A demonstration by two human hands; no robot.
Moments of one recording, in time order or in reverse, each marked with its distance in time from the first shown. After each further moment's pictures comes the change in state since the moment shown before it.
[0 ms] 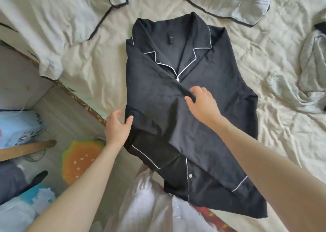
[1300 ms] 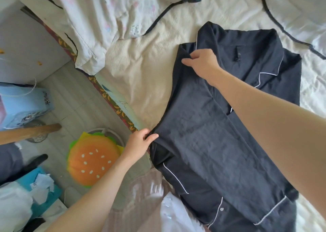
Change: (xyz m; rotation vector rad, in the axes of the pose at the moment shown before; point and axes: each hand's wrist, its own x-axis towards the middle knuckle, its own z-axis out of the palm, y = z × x) left_hand 0.085 -0.081 -0.034 -0.186 -0.399 0.110; right_hand 0.183 -0.199 0.049 0.266 -0.127 -0.032
